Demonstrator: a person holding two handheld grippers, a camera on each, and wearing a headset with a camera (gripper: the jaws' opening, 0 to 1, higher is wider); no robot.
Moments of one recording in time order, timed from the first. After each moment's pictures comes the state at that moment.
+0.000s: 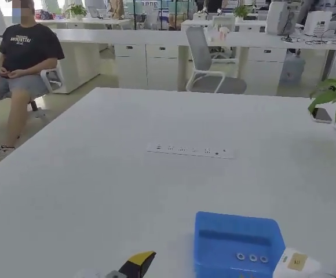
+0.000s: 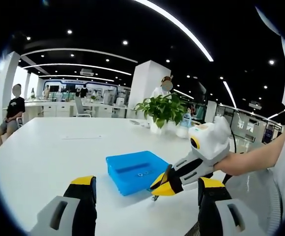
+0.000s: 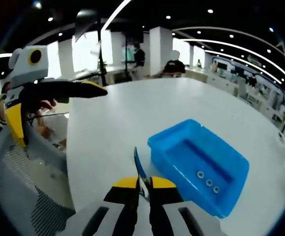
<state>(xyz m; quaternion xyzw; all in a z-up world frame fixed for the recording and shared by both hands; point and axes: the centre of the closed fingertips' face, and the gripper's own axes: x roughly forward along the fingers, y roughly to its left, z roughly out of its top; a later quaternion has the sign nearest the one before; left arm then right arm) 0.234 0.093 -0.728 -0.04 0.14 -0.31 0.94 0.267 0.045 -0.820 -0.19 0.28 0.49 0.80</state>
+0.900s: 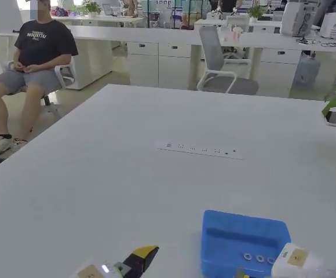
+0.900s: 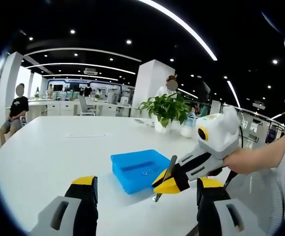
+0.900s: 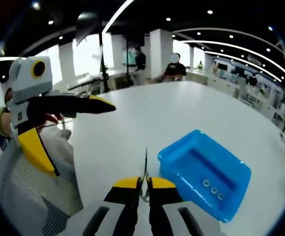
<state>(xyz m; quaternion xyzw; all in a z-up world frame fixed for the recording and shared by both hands) 0.236 0.101 -0.731 -0.04 0.15 -0.30 0.94 0.260 0.065 -0.793 -0.15 0.28 0.49 0.81</state>
